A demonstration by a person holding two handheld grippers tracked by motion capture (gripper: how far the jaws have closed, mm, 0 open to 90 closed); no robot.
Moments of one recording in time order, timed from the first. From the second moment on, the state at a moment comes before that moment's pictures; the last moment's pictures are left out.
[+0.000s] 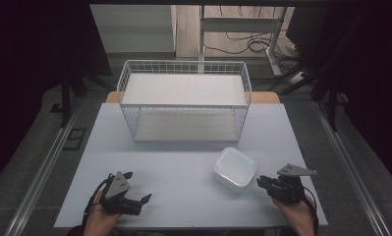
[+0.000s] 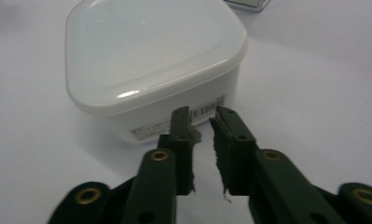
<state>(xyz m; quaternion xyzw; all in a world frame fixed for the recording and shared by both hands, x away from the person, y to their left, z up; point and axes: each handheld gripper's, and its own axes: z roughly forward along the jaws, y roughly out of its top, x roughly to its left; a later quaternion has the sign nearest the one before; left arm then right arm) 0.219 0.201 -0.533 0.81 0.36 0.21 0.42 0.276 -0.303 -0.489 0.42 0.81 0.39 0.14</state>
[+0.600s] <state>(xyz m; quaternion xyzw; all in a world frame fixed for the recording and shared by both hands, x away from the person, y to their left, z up) 0.221 0.199 -0.534 0.81 0.37 0.21 0.41 0.323 -0.277 -0.496 0.42 0.81 0.38 0.14</state>
